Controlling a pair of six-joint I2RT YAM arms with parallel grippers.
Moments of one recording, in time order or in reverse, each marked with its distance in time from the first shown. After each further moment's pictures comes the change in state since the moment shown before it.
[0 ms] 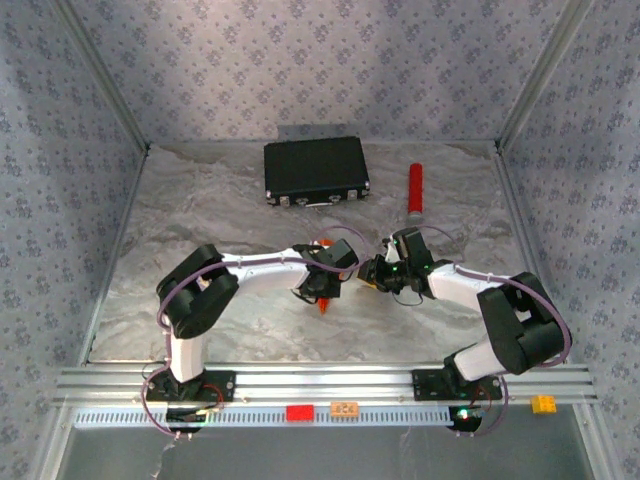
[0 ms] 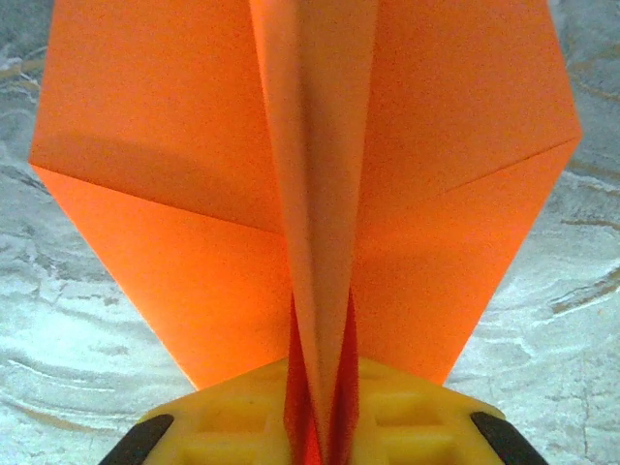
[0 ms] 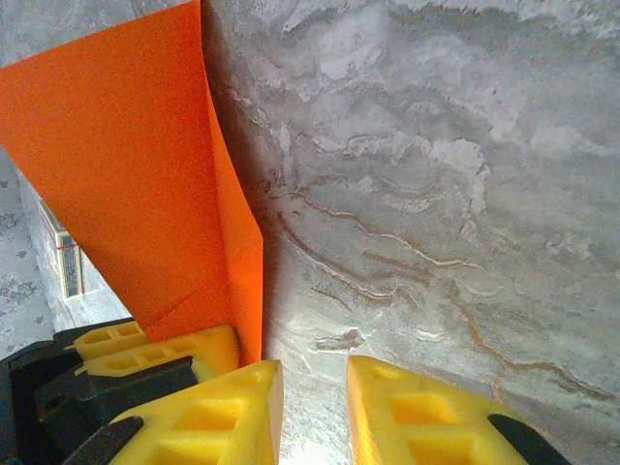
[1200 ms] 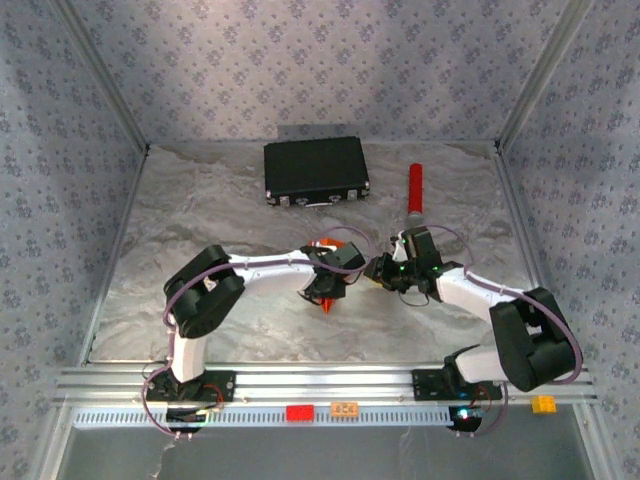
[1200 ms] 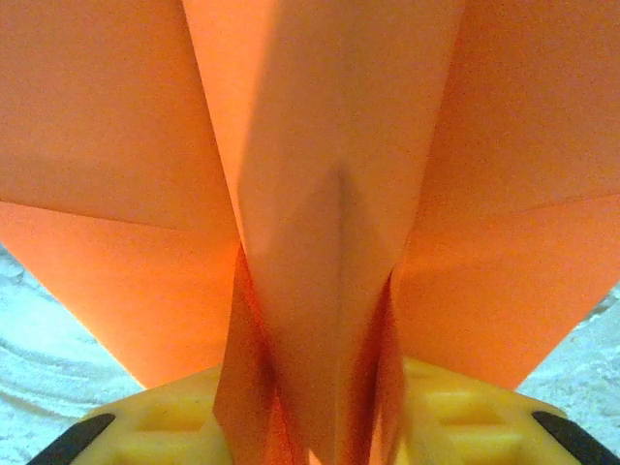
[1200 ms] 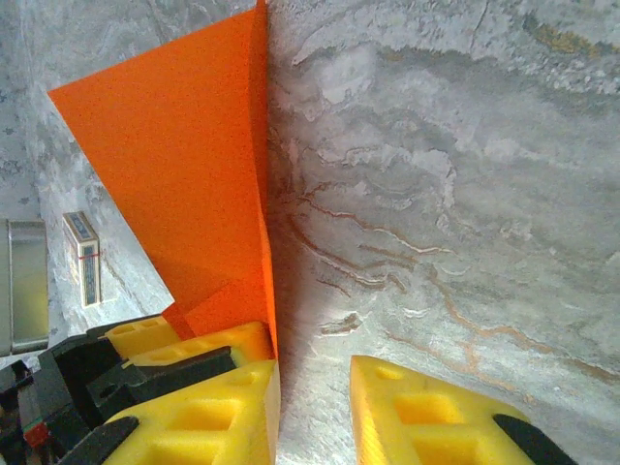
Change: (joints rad) left arm -0.037 0.031 0.048 -0.037 -0.064 -0.104; right arm -0.041 -0.101 -0.018 -0.056 0.004 -0.007
